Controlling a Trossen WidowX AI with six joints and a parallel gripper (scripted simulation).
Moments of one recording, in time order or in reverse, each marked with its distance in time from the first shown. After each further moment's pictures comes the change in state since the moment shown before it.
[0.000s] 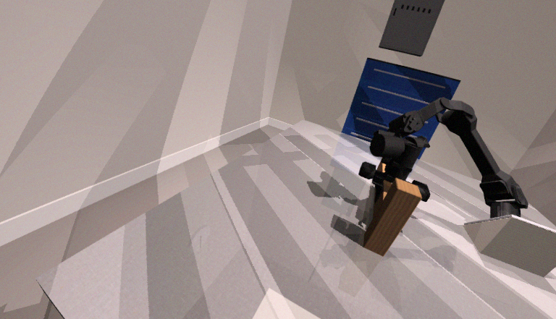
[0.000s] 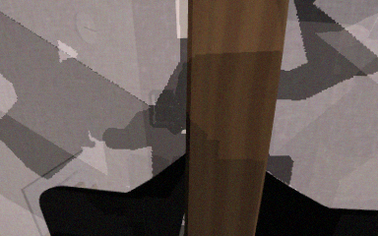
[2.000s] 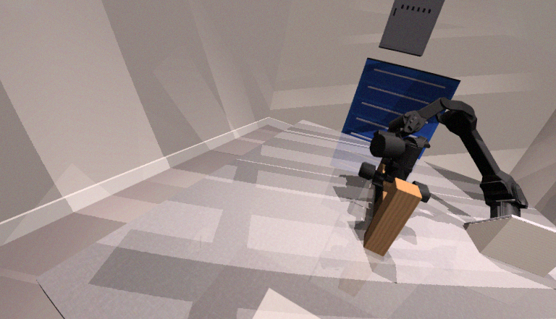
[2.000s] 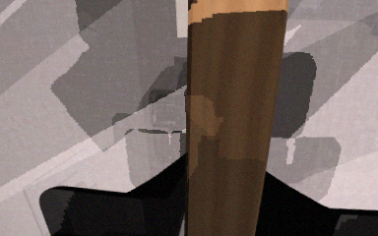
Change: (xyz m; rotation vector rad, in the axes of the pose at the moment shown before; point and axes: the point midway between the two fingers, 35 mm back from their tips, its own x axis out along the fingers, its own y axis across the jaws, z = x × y) arm -0.001 0.001 -0.006 0.003 0.003 0.002
